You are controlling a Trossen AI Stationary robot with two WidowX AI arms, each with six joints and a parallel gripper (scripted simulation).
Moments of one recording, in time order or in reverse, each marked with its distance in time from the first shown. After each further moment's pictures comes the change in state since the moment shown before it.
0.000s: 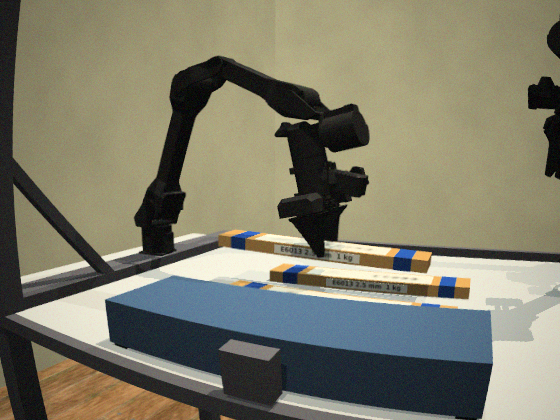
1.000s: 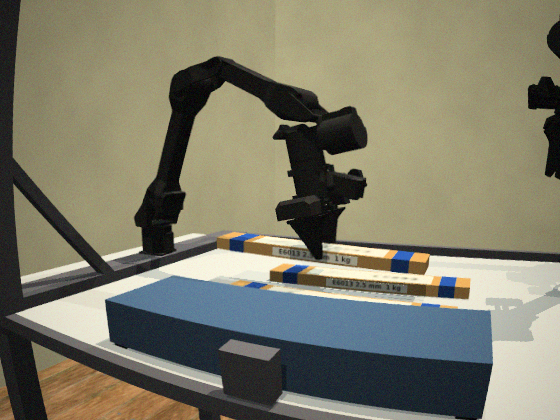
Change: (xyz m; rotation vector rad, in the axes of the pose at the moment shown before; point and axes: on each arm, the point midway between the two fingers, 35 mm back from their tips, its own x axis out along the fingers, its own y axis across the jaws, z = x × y) left arm 0.003 0.001 -0.004 0.000 0.000 0.000; right arm 0.000 0.000 0.000 0.000 0.000 0.000
